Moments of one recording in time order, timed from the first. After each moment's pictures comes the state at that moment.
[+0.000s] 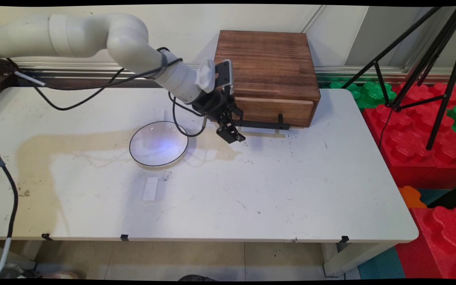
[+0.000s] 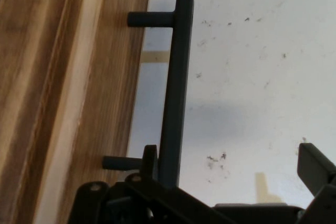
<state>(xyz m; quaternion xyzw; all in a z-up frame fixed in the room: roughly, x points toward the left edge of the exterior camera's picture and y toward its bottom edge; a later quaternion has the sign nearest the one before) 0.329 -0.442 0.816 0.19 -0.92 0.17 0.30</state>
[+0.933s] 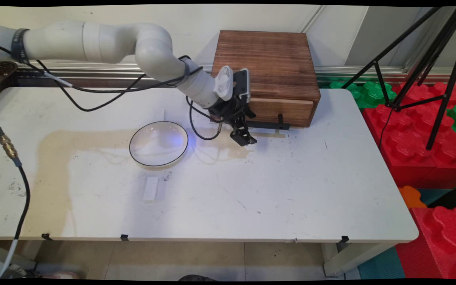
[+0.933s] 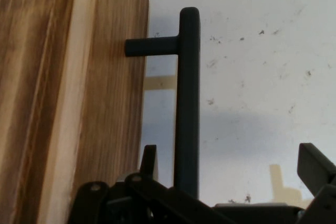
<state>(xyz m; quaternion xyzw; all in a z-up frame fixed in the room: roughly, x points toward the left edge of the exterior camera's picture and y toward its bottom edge) 0.297 -0.470 0.792 0.16 -0.93 0.18 0.29</state>
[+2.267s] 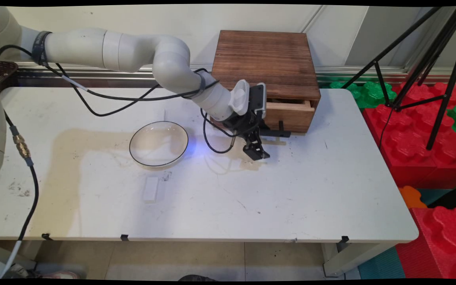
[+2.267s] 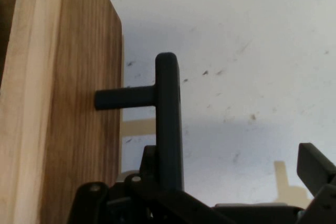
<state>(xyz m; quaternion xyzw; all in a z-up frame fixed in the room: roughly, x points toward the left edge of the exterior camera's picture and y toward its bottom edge) 0.252 -0.461 0.777 0.13 -0.93 0.16 0.30</state>
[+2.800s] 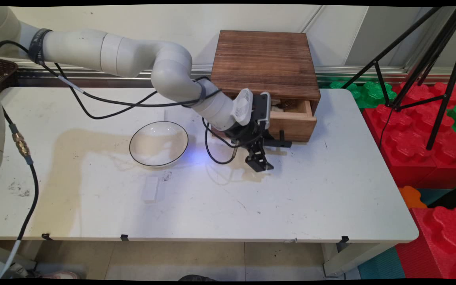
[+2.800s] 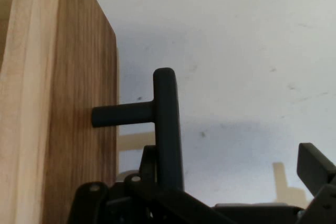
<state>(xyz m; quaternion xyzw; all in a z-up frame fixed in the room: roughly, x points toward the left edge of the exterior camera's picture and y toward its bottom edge) 0.235 -0.437 0.776 0.12 -0.93 0.14 0.31</state>
